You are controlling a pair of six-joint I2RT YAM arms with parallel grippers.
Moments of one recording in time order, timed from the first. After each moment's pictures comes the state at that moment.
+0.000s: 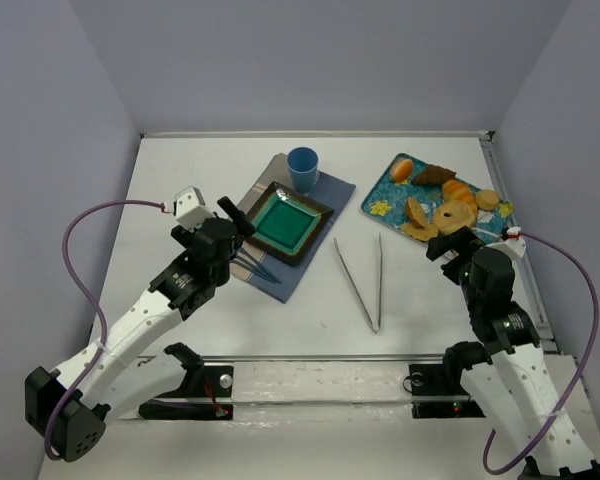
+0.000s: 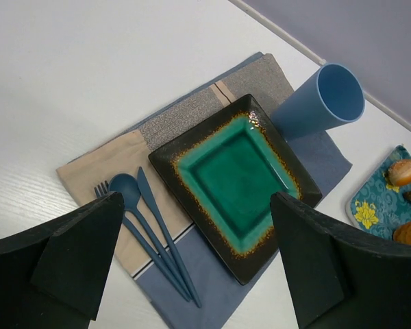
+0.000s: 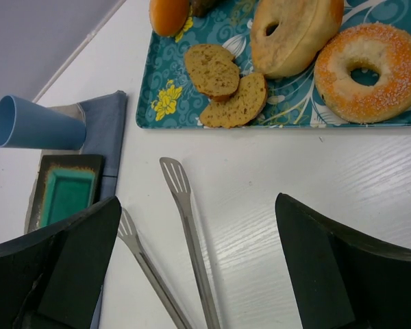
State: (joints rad) left arm -0.65 0.89 0.74 -0.27 -0.75 -0.79; right arm 0.20 0.48 0.53 -0.44 0.32 0.76
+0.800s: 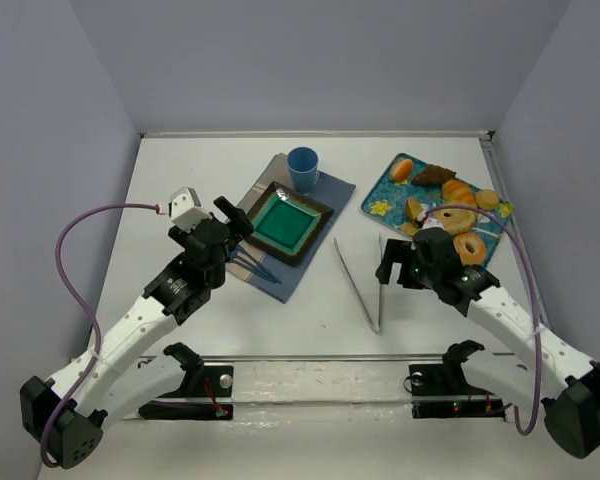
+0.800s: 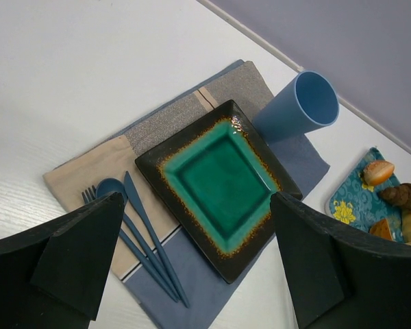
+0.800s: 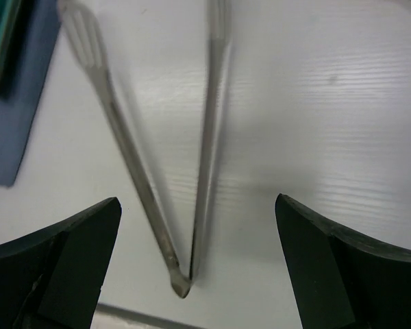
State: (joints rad) left arm -0.64 0.84 0.73 -0.25 -0.72 -0.78; right arm 0.42 0.88 0.62 -0.52 0.09 0.56
